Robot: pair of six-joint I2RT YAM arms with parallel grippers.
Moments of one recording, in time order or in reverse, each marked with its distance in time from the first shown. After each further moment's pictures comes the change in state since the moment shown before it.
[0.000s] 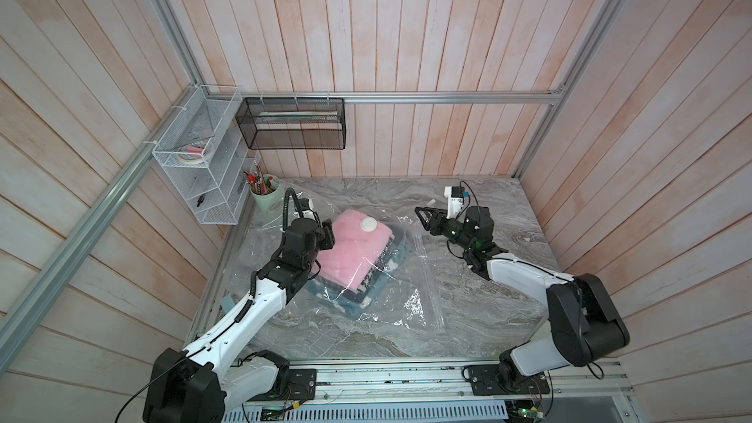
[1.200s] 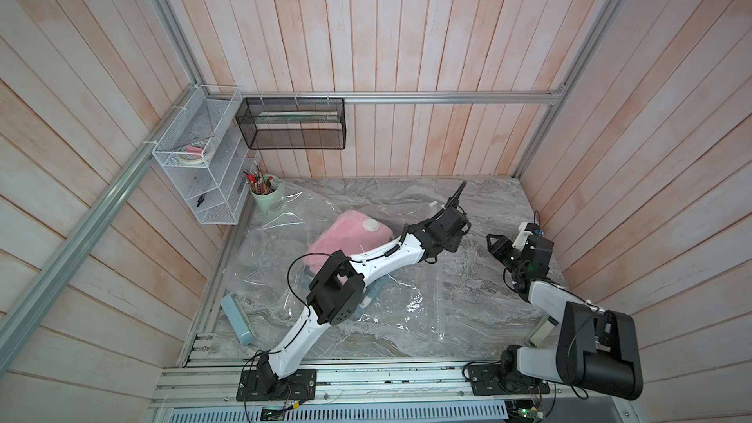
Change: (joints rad) left arm -0.563 1.214 1.305 -0.436 -0.102 0.012; right arm -0.558 -0.124 -0.322 -0.074 -0.033 0.071
